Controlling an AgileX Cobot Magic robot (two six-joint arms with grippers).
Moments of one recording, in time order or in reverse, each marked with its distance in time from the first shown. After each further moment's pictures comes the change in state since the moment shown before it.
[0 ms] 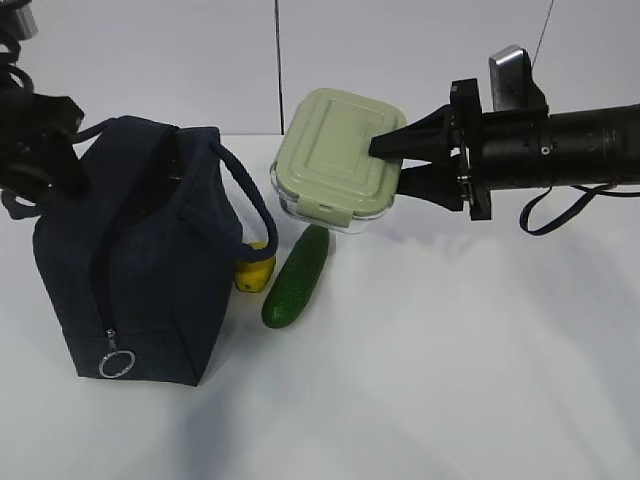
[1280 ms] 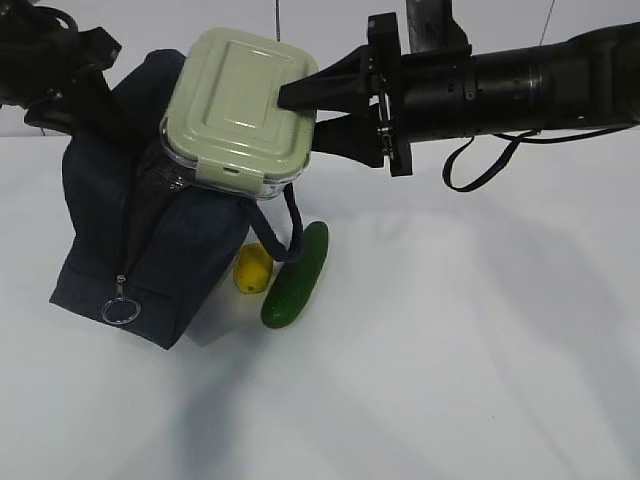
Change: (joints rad) left arm 0.000 0.088 -0.176 -0.280 0.105 0.209; right arm 0.181 0.004 -0.190 0.000 0.019 0.103
